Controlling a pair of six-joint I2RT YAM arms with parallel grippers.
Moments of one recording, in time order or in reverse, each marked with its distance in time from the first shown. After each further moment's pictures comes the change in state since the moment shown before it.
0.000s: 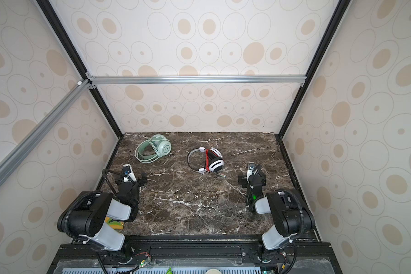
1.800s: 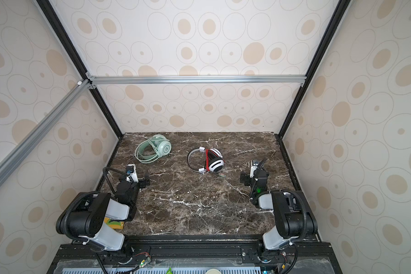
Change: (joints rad) left arm 0.050 -0.011 0.005 -0.066 0.245 0.011; right arm -0.041 -0.028 0.025 -0.148 -0.112 0.045
